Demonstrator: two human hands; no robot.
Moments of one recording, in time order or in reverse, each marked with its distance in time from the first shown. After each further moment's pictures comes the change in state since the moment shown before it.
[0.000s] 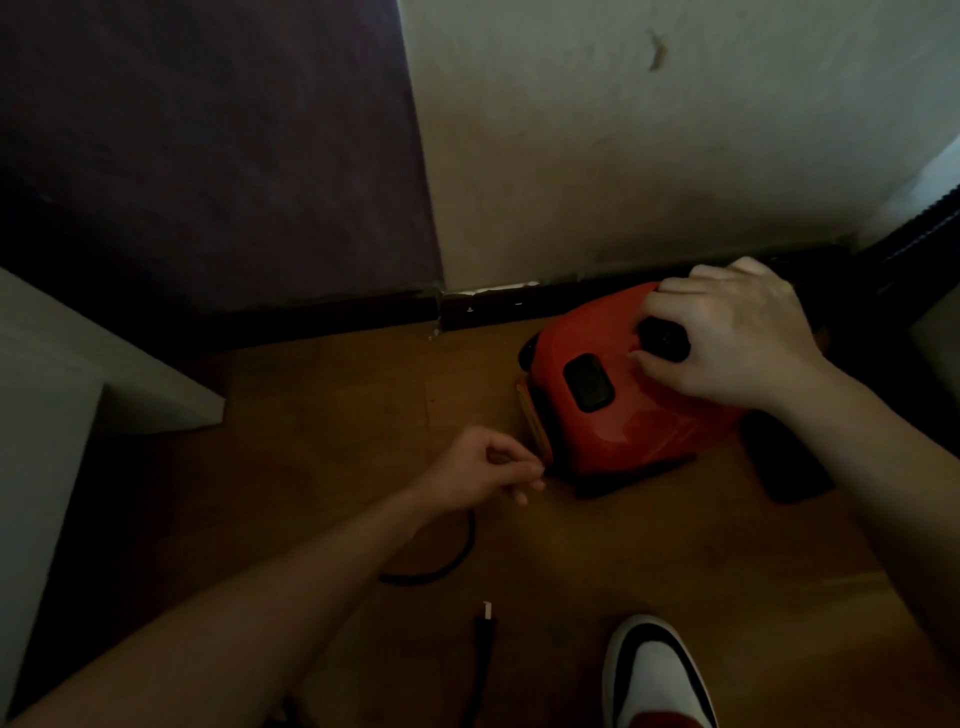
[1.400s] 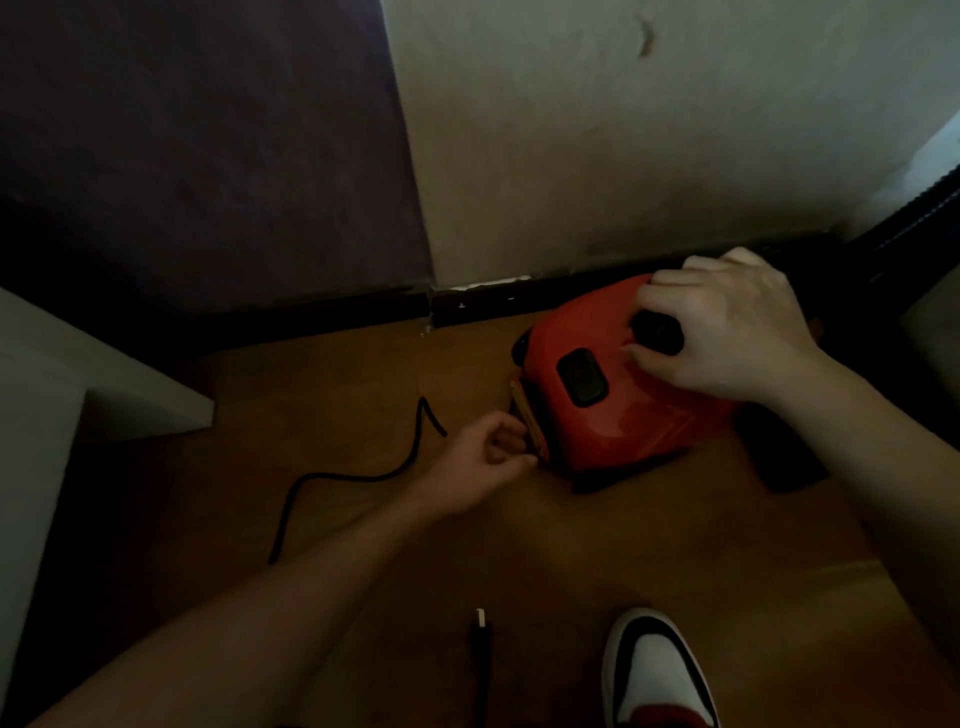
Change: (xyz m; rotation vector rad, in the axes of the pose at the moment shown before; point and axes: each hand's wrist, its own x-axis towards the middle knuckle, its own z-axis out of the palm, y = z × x) left_hand 0.009 -0.014 0.003 0.137 0.118 0.023; right_hand 0.001 -0.001 -0.001 -0.004 -0.011 0.012
